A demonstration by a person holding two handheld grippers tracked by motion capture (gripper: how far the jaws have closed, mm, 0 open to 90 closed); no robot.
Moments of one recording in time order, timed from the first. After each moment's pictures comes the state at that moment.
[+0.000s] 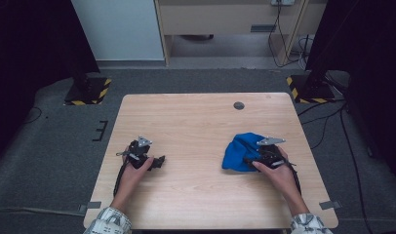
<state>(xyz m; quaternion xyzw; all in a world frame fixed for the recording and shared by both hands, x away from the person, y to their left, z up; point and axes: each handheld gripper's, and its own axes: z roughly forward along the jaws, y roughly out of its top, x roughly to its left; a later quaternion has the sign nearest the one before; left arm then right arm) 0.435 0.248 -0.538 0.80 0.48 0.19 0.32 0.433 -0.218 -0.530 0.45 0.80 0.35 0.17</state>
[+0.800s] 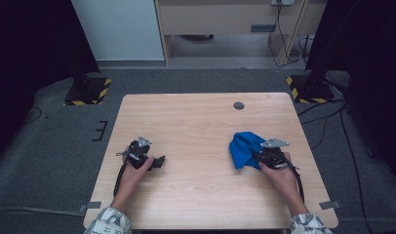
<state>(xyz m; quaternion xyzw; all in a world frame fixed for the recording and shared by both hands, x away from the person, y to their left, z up) 0.435 0.248 -0.538 0.79 0.48 0.19 0.32 0.428 -0.229 -0.530 0.44 0.79 0.36 0.21</state>
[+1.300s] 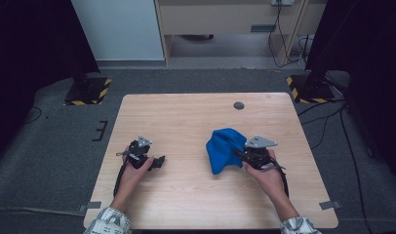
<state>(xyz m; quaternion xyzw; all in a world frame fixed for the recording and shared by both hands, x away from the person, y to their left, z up) 0.435 0.248 -0.538 0.79 0.48 0.19 0.32 0.406 -0.166 -0.487 0.37 0.79 0.44 0.20</state>
